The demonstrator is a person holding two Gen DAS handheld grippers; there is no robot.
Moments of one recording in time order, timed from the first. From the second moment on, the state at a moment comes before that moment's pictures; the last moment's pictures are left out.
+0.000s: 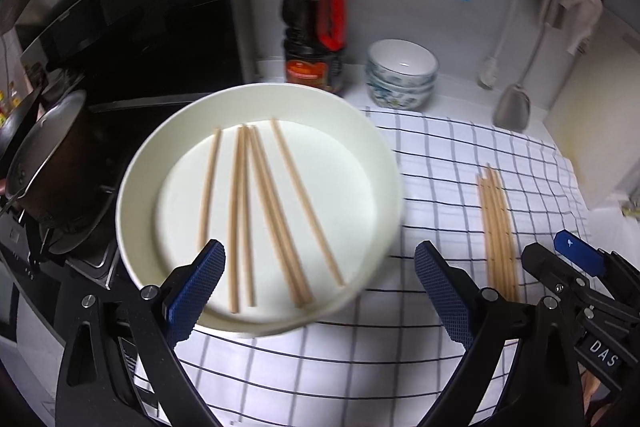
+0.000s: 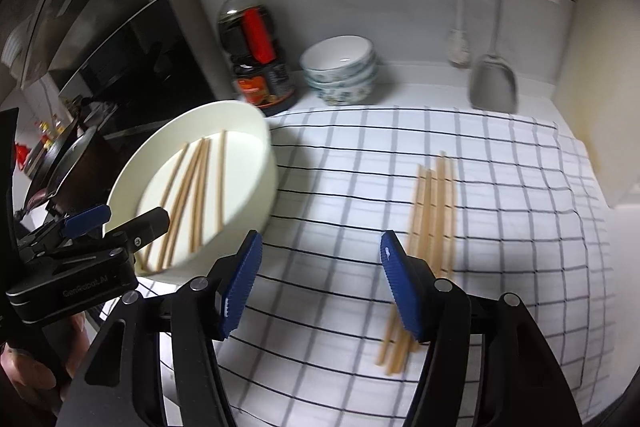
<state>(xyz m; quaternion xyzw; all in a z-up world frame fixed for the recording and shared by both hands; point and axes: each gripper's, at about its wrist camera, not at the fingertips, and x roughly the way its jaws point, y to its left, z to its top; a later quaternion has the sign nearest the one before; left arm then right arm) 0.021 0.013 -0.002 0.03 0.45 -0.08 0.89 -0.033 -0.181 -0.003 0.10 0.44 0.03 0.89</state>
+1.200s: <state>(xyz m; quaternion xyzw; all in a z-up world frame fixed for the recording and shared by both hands) 0.004 -0.103 -0.084 0.05 0.46 -0.15 0.87 -0.039 -0.281 -0.115 0.09 0.48 -0.07 0.87</state>
